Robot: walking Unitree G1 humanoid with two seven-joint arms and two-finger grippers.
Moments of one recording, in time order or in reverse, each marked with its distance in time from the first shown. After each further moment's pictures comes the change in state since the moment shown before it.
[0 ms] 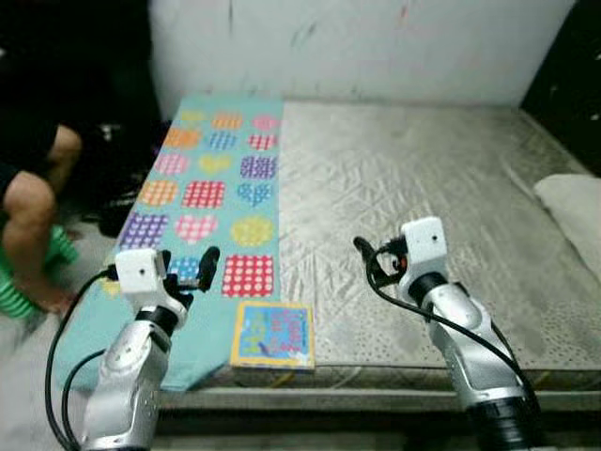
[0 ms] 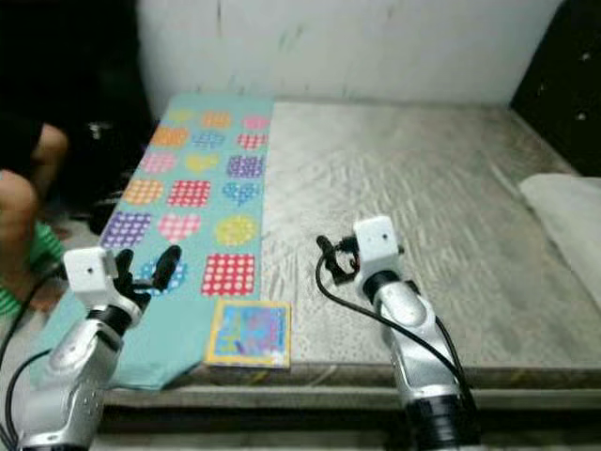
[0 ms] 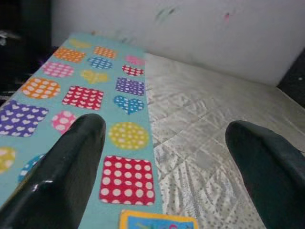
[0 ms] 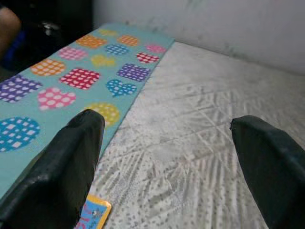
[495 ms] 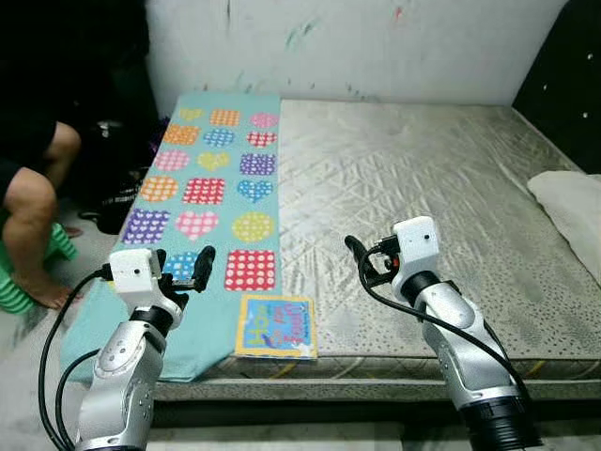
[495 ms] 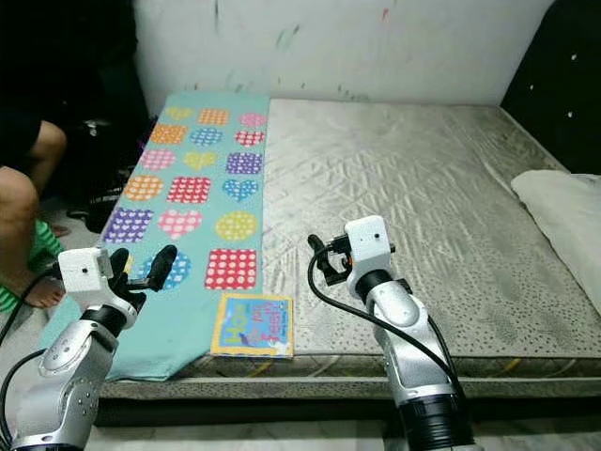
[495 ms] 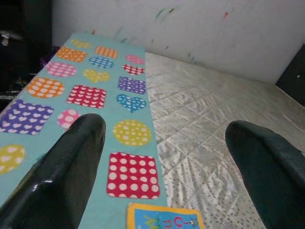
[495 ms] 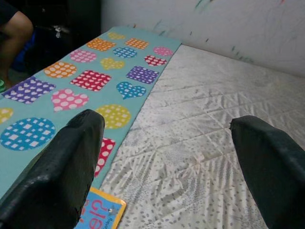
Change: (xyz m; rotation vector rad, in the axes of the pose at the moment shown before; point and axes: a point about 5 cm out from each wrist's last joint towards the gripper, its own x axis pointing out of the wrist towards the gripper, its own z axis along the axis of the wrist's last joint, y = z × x) left arm -0.001 0.003 0.001 0.007 -0.005 -0.010; right arm 0.002 0.008 0.004 -0.002 -0.013 0.029
